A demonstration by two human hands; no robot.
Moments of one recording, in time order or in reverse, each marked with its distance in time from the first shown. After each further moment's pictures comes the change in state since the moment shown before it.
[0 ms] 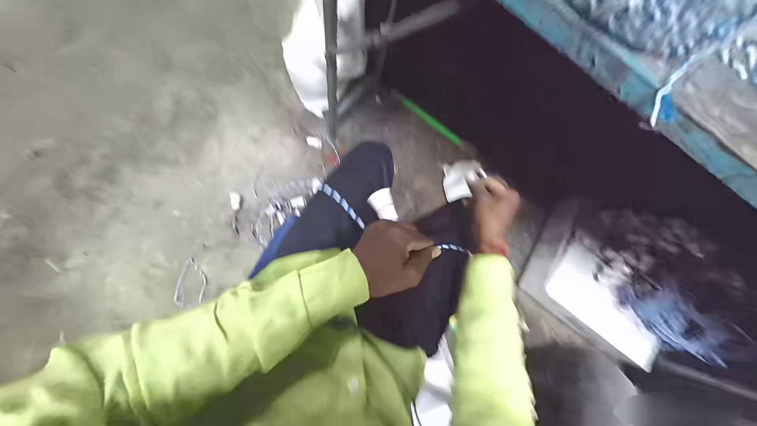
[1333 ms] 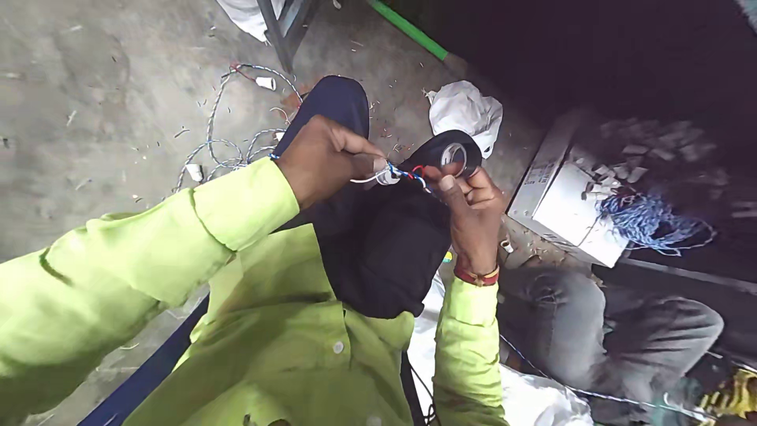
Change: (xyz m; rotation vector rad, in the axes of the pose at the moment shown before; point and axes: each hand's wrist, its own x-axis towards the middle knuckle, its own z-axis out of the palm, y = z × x) left_hand 0.040 -0.038 -0.033 -0.278 -0.253 -0.557; right_hand -0.120 -0.008 -0.041 0.624 -0.160 0.086
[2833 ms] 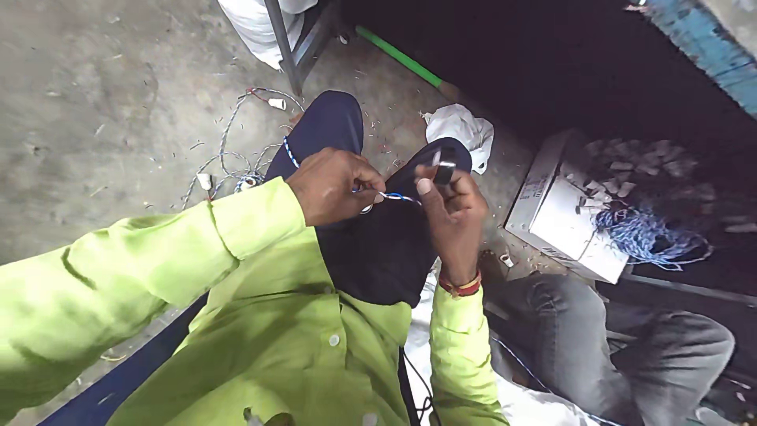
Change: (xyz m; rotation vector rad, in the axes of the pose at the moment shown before) left_hand -0.030 0.001 0.015 0.472 -0.121 0.298; right_hand -0.023 -0.028 0.024 -0.260 0.066 -0.132
